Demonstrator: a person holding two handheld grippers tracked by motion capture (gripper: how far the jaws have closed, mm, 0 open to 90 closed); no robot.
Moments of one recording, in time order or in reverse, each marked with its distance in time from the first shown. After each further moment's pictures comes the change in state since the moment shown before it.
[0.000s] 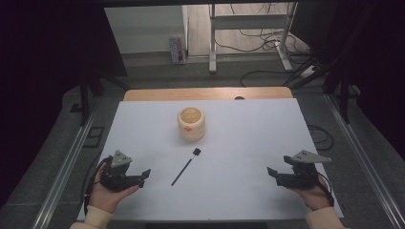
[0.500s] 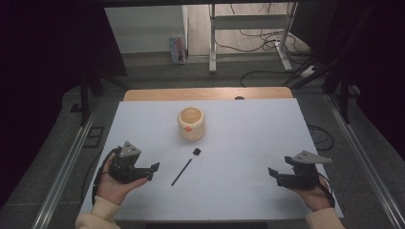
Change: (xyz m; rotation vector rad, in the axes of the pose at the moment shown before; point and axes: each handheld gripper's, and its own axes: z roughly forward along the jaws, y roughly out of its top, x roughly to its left) left arm -0.016 0.032 0.002 -0.006 -0.055 0.019; right arm 0.000 -0.002 -0.002 0.007 -0.016 0.001
